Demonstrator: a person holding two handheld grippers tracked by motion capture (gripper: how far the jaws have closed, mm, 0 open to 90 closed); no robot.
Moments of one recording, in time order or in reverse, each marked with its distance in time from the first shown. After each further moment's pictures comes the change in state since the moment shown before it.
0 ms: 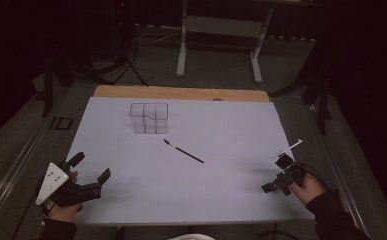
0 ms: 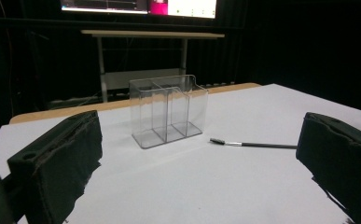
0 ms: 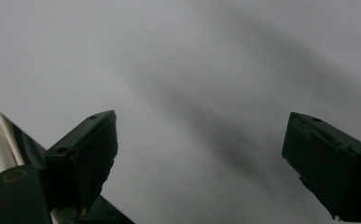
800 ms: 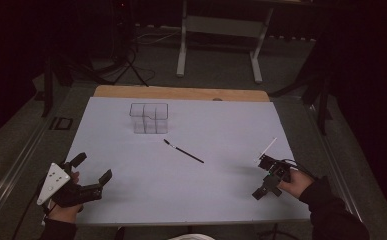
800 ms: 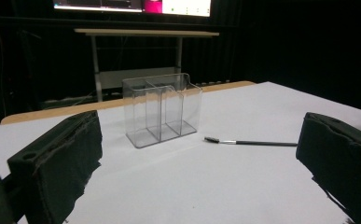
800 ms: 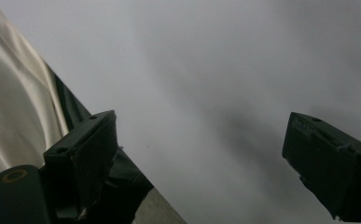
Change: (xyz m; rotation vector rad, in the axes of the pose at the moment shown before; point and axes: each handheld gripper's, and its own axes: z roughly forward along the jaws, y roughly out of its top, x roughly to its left) left arm -0.002 0.000 0.001 0.006 -0.022 0.005; right arm 0.032 0.031 0.012 0.215 0.104 -0.189
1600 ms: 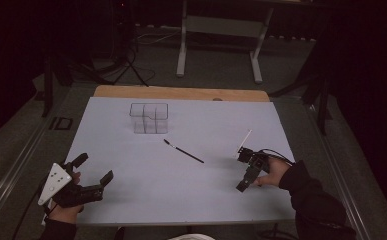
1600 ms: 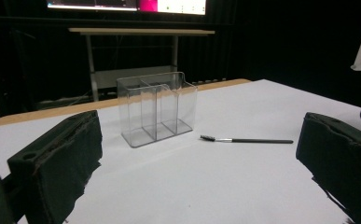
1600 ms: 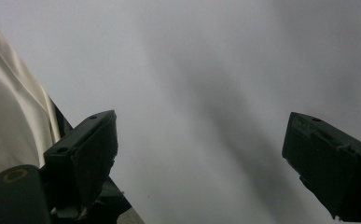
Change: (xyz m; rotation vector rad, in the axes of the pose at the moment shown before) left arm -0.002 0.000 0.001 0.005 -0.020 0.006; right arm 0.021 0.060 0.007 0.060 -0.050 -0.147
